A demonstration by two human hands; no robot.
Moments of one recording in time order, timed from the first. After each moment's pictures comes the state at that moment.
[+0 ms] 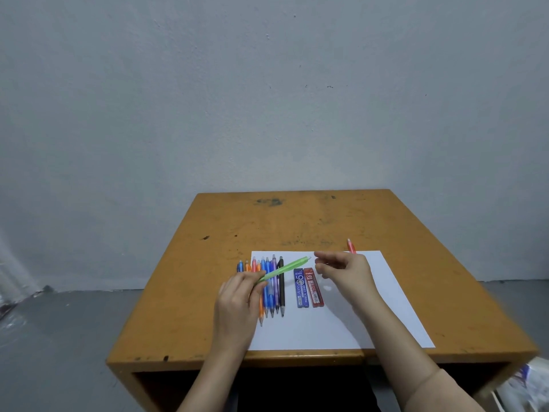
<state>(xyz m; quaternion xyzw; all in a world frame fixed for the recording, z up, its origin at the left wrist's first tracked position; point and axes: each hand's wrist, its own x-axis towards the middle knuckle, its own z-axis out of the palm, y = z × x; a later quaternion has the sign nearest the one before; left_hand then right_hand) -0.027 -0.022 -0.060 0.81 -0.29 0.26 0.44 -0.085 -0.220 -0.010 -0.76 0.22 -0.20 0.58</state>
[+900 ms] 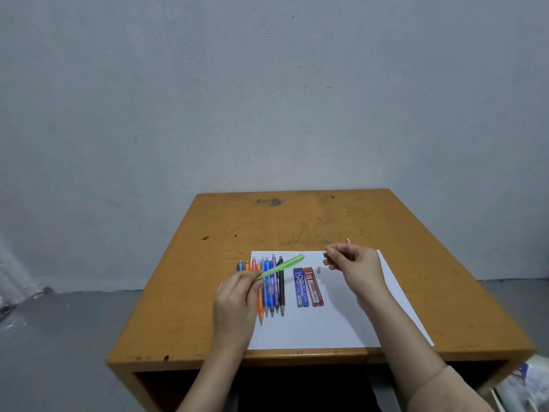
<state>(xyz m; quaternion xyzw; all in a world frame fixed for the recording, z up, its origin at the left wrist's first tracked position) -0.024 -0.022 -0.062 0.81 -0.27 0.25 0.45 -0.083 -0.229 -0.004 -0.71 0.24 -0.26 0.61</state>
